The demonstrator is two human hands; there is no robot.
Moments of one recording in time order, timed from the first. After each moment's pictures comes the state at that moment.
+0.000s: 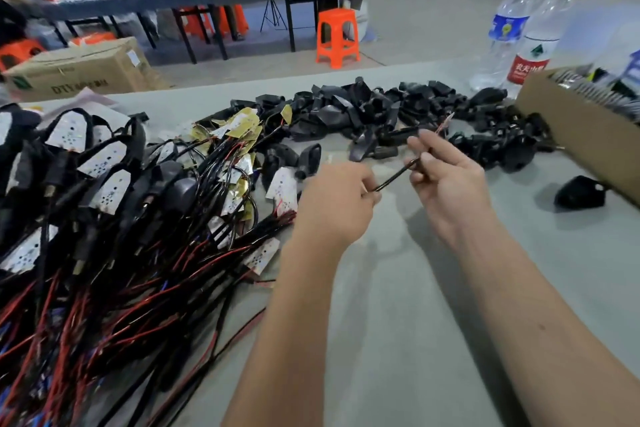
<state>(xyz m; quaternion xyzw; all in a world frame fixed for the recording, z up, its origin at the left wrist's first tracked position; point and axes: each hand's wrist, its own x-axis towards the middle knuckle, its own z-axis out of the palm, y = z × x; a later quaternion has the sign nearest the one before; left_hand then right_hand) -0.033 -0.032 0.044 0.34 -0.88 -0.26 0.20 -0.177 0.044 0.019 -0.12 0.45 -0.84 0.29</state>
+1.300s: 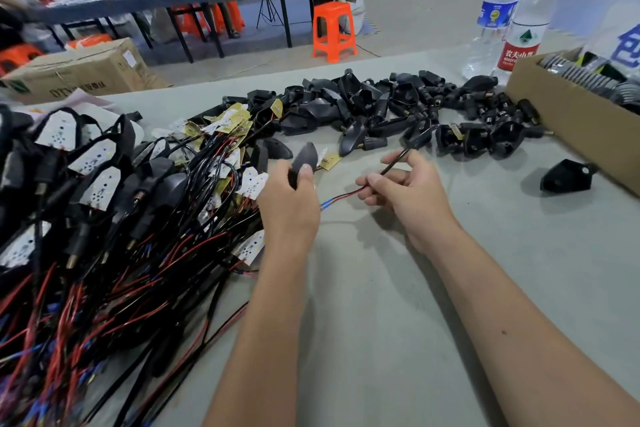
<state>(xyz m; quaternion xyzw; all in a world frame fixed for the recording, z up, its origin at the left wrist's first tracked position) -0.023 -0.032 0.020 0.47 -0.68 -0.40 0.40 -0.160 0.054 -0.002 -0.28 0.55 -0.73 0.30</state>
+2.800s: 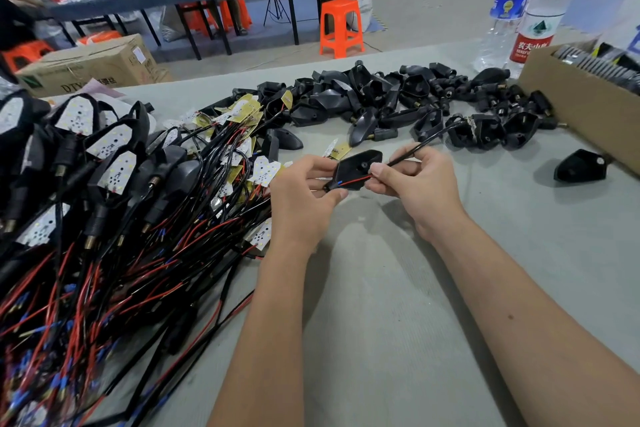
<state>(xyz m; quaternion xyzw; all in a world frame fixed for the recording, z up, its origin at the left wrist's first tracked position) -0.002 -0.036 -0.003 0.34 -0.75 -0.42 0.39 -0.155 0.049 -0.014 -0.27 0.55 -0.75 0.26</state>
